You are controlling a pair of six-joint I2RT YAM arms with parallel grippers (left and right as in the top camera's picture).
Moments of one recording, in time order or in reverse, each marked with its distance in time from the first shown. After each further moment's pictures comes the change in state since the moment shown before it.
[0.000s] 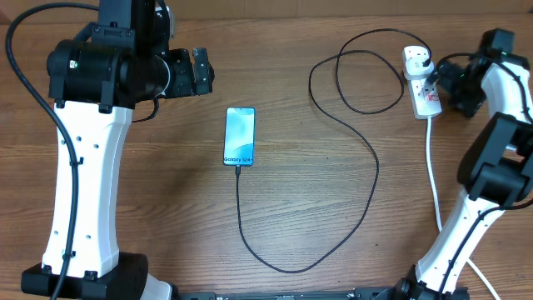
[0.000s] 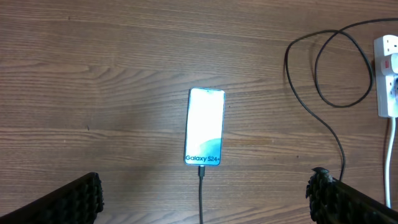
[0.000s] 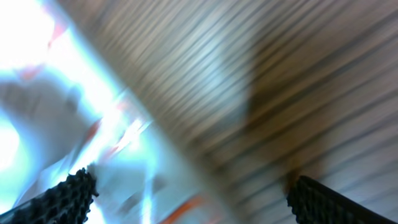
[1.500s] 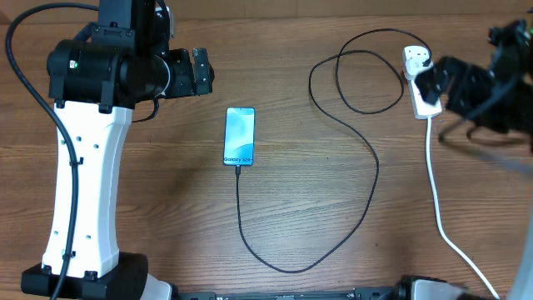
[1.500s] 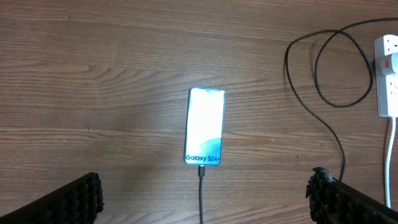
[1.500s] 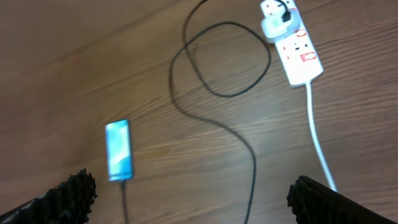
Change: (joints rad) left arm 0.000 0.000 0.000 -0.001 0.000 0.000; right arm 0.224 -0.967 0.027 -0.595 -0.089 -0.106
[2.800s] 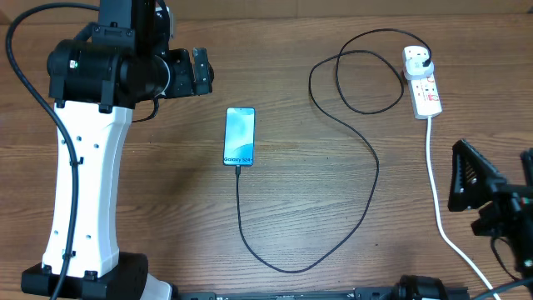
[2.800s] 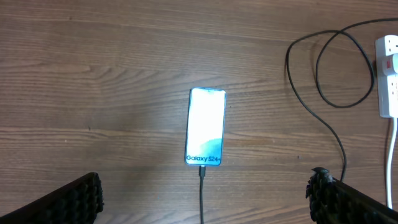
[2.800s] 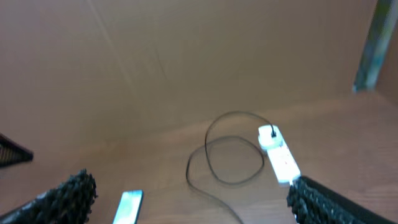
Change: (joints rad) left arm 0.000 0.000 0.000 0.000 -0.004 0.000; right arm 0.033 -0.713 -0.445 0.439 0.098 -0.036
